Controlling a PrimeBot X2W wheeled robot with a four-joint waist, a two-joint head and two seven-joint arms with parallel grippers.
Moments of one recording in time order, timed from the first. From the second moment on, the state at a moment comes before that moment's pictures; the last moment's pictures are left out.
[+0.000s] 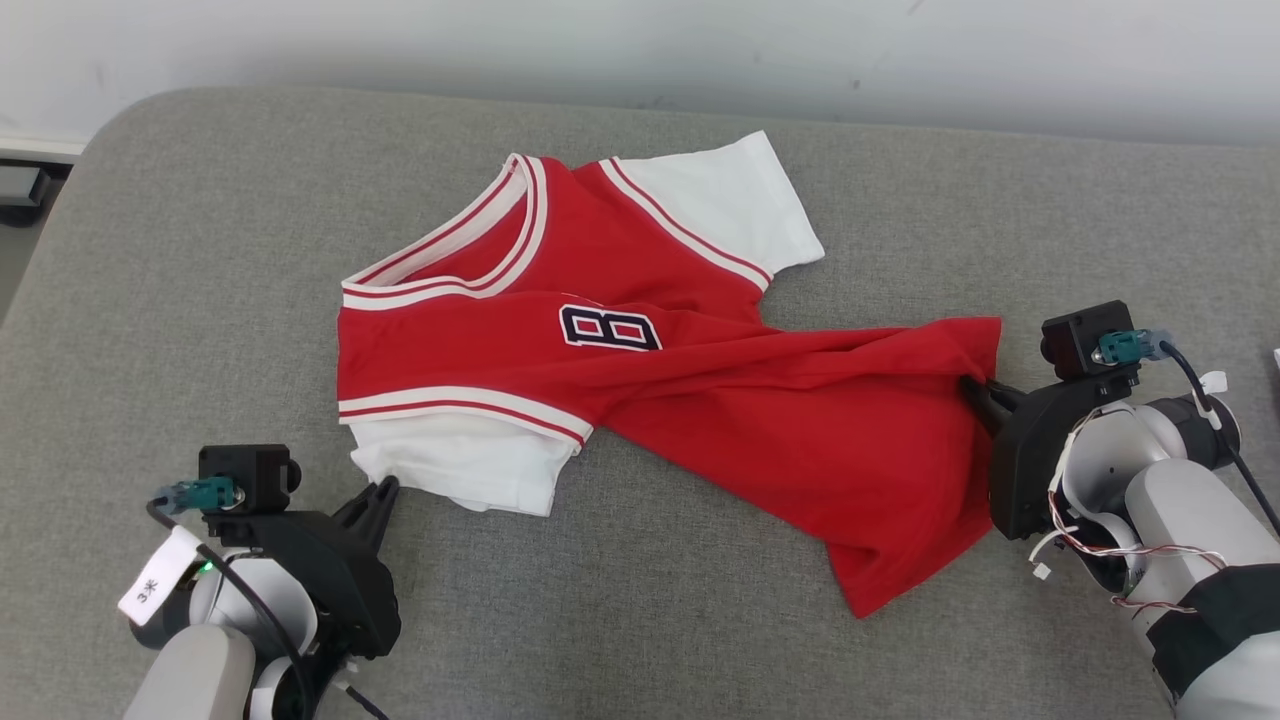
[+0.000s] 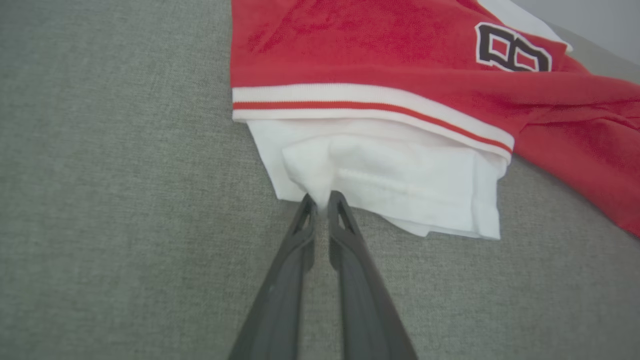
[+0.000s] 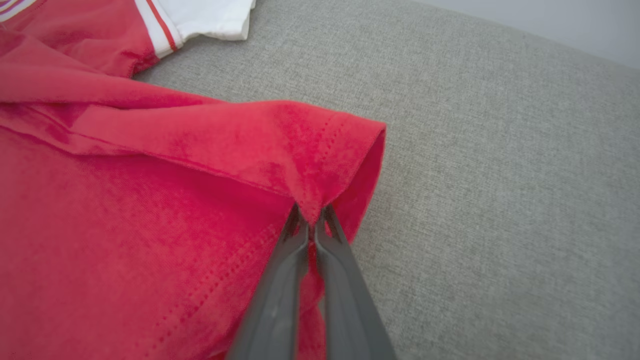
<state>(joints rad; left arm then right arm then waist) -0.34 0.20 -0.26 0.32 -0.44 -0.06 0.35 -0.54 -0.30 0.29 0.55 0.43 0.13 0.32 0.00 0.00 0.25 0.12</state>
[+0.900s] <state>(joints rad) -0.32 0.12 -0.13 0.05 -0.59 -0.02 0.17 -0.52 -0.34 0.13 0.28 0.61 0.13 0.26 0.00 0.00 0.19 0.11</state>
